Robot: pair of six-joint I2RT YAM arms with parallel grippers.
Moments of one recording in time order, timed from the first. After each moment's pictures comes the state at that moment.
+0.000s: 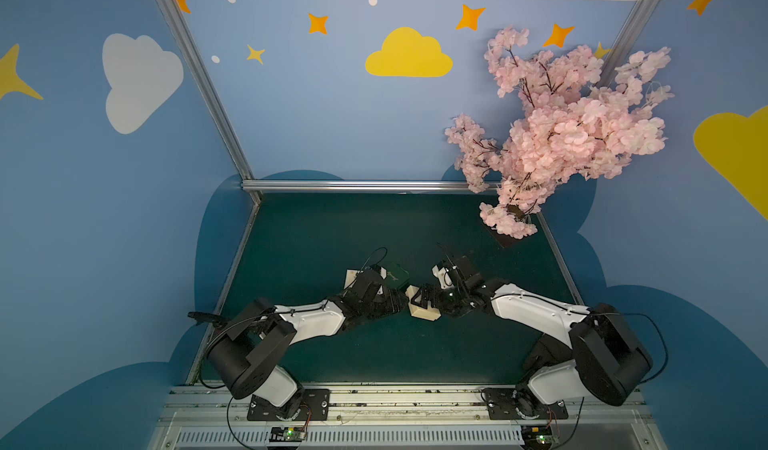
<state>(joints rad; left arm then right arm) -0.72 1.53 0.60 0.23 0.26 -0.95 0.68 1.45 0.77 -0.29 -0.38 0.75</state>
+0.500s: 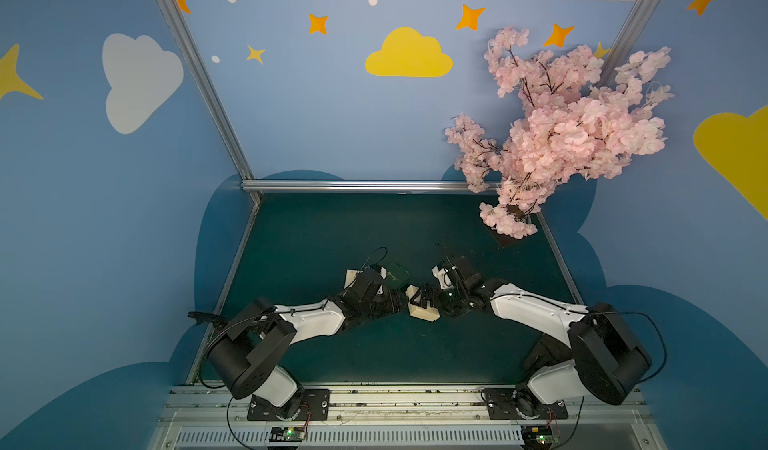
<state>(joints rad) -0.72 1.53 0.60 0.23 0.27 -0.94 0.68 1.46 0.77 -0.29 -0.38 0.79</state>
